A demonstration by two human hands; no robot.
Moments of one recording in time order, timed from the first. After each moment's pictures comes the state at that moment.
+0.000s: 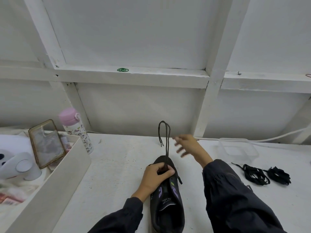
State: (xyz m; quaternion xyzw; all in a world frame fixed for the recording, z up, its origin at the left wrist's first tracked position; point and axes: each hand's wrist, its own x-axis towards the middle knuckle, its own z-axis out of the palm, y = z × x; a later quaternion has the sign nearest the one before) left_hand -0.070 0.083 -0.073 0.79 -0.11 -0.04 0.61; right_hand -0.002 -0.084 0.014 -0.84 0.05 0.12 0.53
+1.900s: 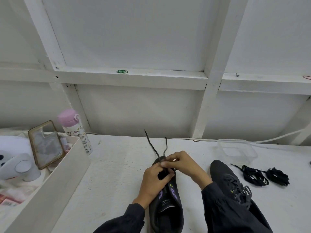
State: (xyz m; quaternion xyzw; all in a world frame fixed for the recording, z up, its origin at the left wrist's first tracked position) left_hand -0.079 0.076 -0.082 0.82 -0.14 0.11 0.54; right_hand -0.053 -0.073 -0.004 -0.84 -0.07 0.16 0.51
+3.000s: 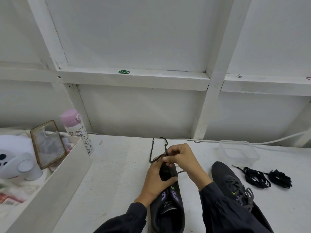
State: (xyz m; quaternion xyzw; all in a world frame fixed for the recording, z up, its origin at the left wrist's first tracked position) left_hand -0.072 0.076 -0.085 0.84 -0.13 0.05 0.53; right_hand -0.059 -0.055 0.026 -0.78 -0.06 0.08 0.62
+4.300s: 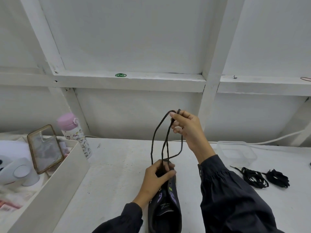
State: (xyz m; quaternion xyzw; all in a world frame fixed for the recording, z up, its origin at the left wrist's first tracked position) left_hand -0.082 0.073 -0.051 0.72 -0.08 -0.02 0.69; right_hand -0.016 -0.063 0.097 -0.61 -0.01 -0.03 0.79
